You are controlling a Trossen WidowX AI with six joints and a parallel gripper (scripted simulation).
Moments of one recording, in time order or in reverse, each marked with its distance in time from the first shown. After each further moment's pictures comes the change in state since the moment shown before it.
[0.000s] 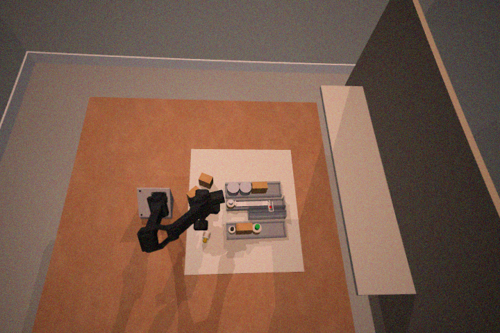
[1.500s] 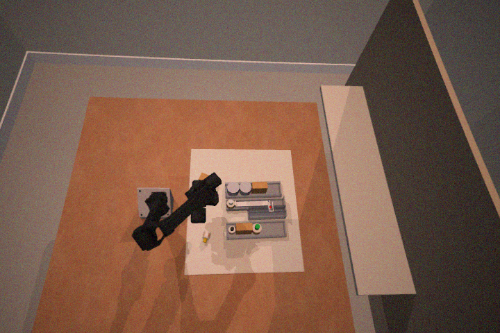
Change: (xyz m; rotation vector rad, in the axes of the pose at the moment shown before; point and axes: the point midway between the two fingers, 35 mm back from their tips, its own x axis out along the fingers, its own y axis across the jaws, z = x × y) arm -0.092 0.007 -0.006 -0.020 0.007 0.000
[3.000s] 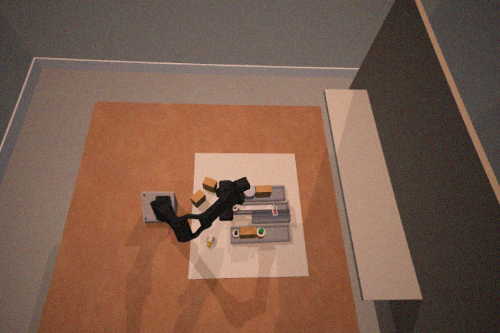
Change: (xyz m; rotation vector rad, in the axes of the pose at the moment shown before) arm 0.066 0.045 0.099 -0.004 -0.006 0.003
